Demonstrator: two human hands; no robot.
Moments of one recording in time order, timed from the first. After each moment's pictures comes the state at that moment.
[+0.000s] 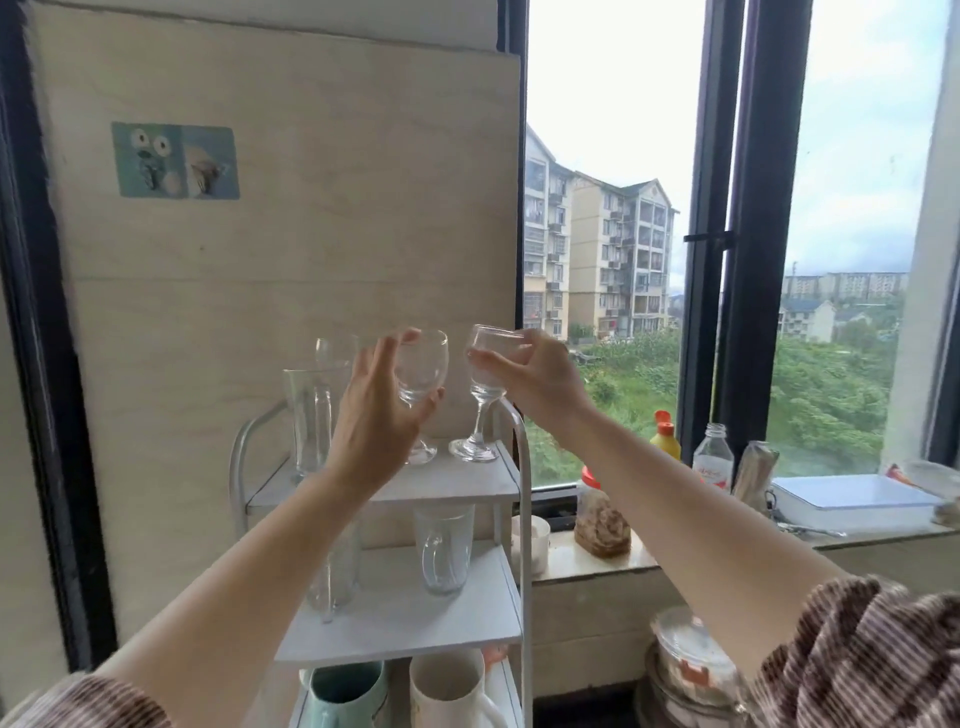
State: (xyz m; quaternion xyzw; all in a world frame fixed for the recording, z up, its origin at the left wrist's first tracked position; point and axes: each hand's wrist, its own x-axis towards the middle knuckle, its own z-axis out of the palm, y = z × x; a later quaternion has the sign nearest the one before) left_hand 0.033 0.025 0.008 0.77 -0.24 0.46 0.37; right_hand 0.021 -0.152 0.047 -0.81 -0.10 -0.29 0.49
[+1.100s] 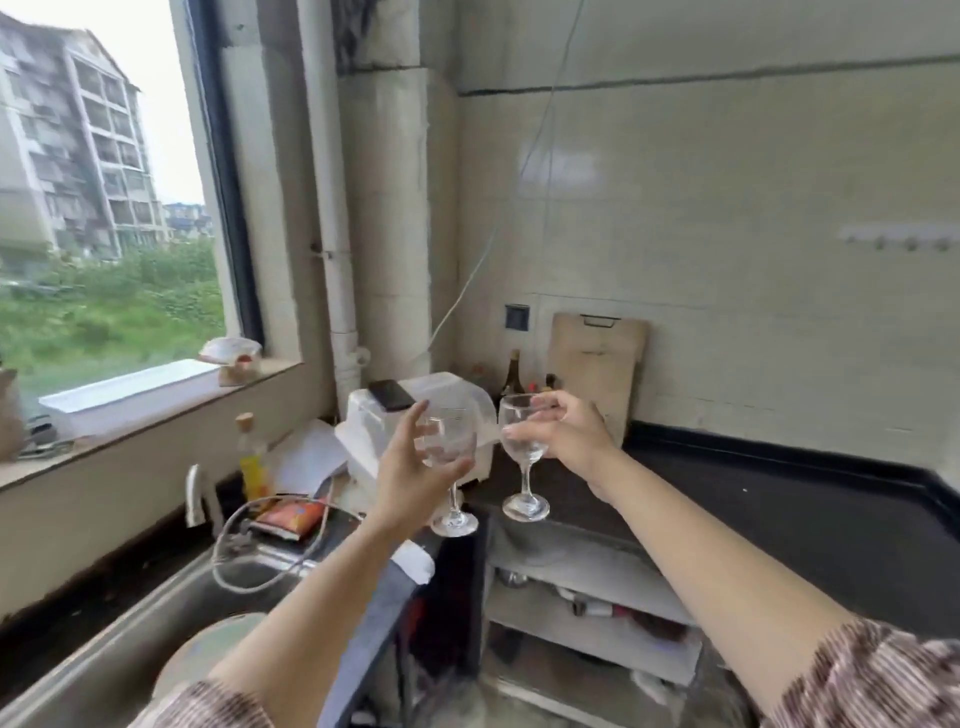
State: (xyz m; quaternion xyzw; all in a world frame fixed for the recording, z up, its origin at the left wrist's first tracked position) left_hand -0.375 -0.668 -0.173 0.57 -0.52 -0.16 0.62; right_hand -0.557 -0.740 -0.109 -0.68 0.42 -0.39 0.46
